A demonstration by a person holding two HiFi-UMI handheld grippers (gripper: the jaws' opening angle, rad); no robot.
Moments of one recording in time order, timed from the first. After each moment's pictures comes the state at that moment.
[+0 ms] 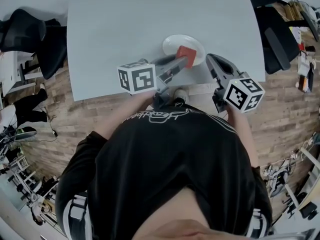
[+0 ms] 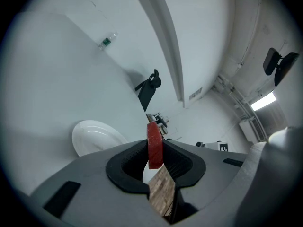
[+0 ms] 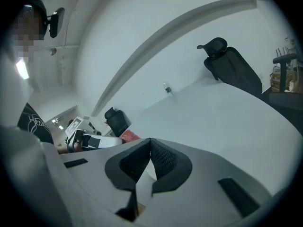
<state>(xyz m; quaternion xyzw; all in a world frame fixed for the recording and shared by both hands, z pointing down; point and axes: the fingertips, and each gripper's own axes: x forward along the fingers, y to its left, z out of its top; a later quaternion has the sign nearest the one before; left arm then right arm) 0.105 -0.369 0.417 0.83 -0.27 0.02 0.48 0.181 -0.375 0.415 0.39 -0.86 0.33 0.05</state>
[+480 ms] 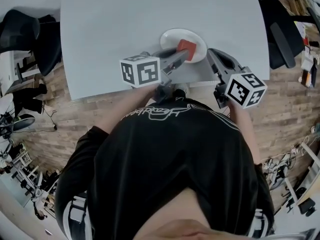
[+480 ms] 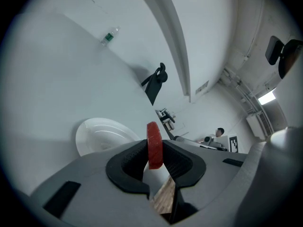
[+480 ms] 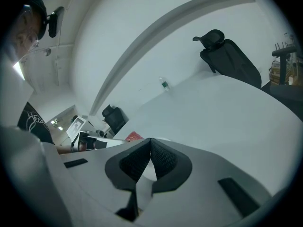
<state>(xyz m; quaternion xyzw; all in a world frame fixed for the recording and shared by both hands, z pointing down) 0.111 -0.391 0.463 0.83 -0.28 0.07 0.48 0.186 -0.392 0.447 0.39 -0.85 0.35 0.06</state>
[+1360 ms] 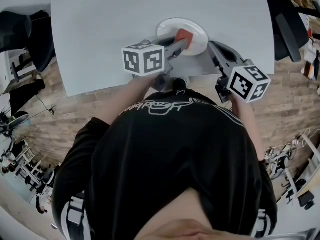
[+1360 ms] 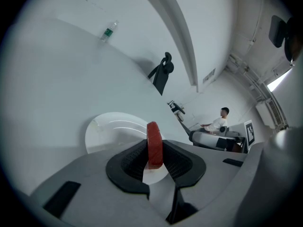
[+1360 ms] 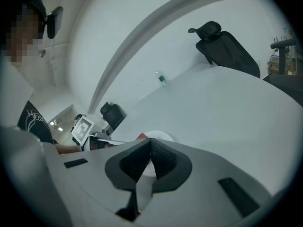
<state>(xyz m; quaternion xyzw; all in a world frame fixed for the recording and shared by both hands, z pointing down) 0.111 -0.399 0.515 0.82 -0.30 0.14 0.46 0.187 -0.388 0.473 0.38 -0.84 0.38 0.08</state>
